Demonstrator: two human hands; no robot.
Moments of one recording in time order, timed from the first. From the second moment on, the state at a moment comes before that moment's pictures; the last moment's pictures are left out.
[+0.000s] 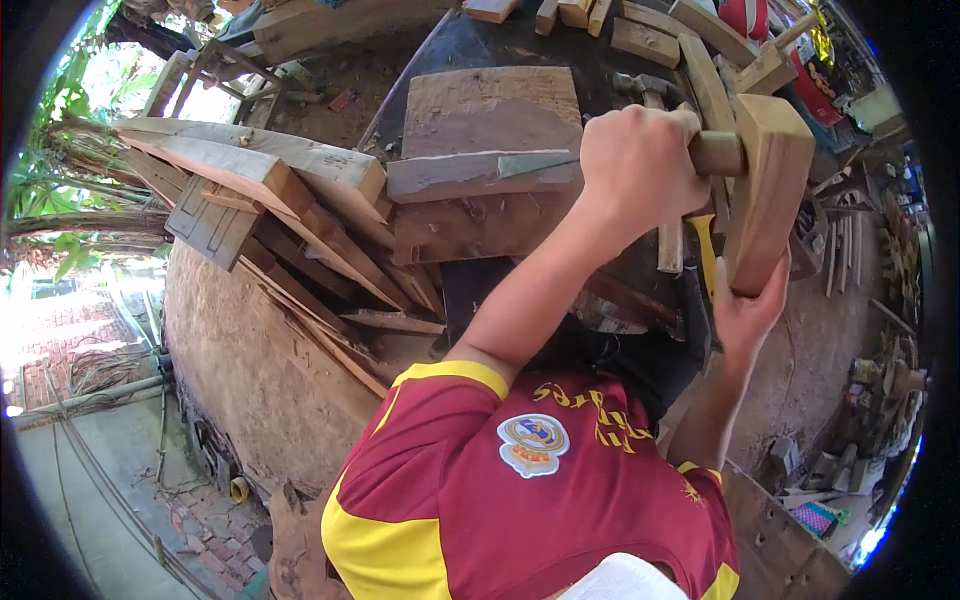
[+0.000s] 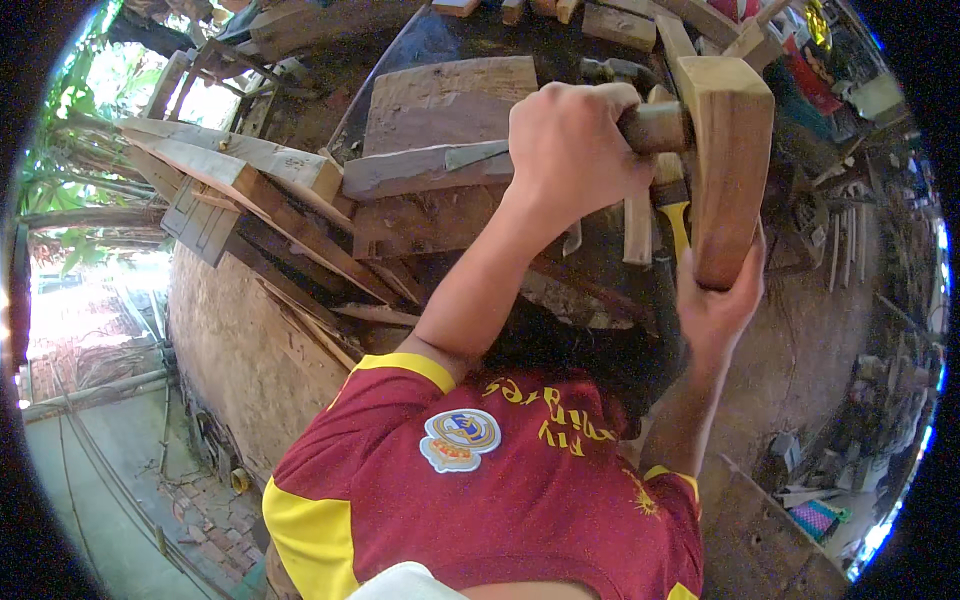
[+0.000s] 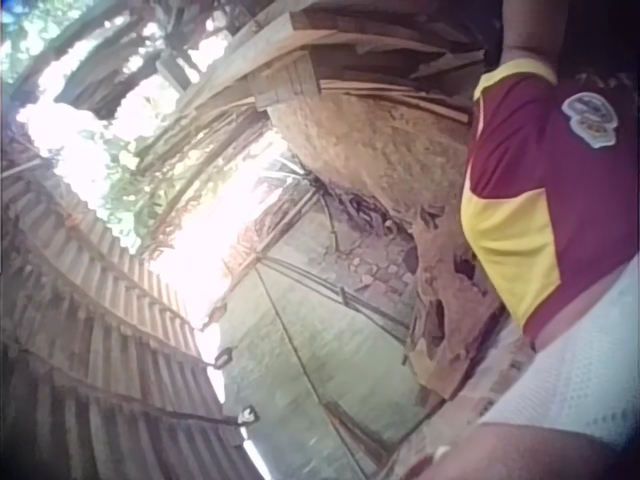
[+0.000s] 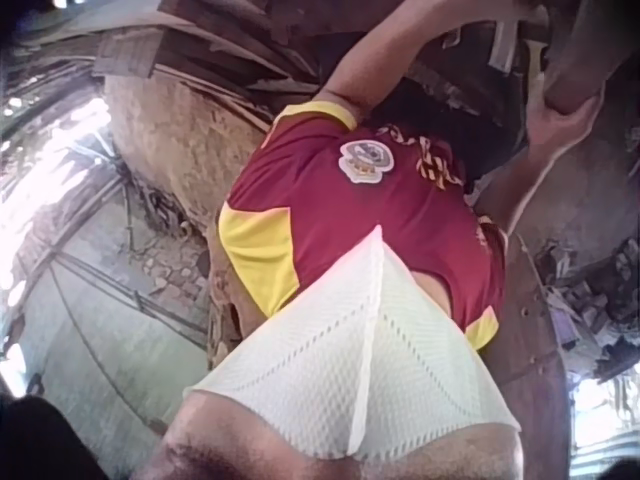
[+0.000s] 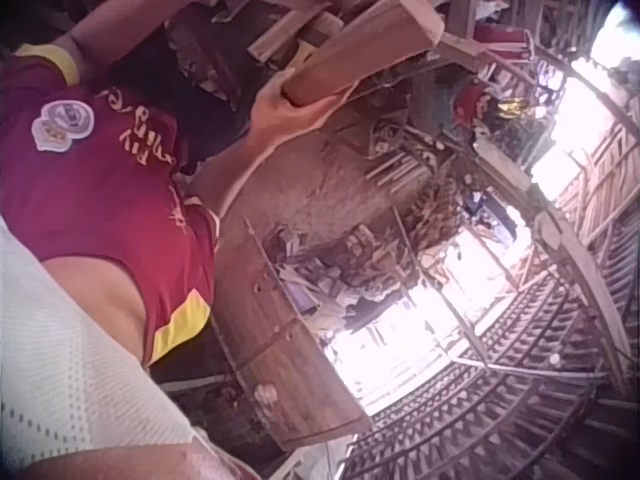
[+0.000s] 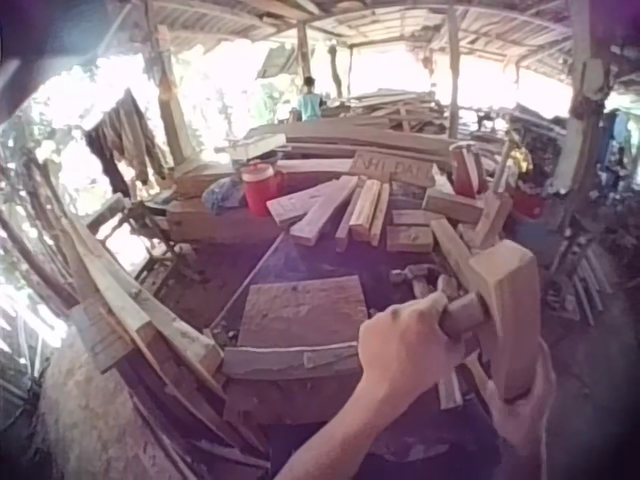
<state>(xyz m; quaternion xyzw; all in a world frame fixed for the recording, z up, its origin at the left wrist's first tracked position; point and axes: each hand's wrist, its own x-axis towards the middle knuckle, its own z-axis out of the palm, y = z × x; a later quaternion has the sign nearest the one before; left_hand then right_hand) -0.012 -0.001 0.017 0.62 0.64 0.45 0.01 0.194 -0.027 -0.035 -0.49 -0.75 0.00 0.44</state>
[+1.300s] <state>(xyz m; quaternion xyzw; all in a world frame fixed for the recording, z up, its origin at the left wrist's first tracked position) -0.016 -0.012 0.012 0.67 0.62 0.40 0.05 0.228 -0.021 -0.049 -0.54 -0.61 0.17 0.55</state>
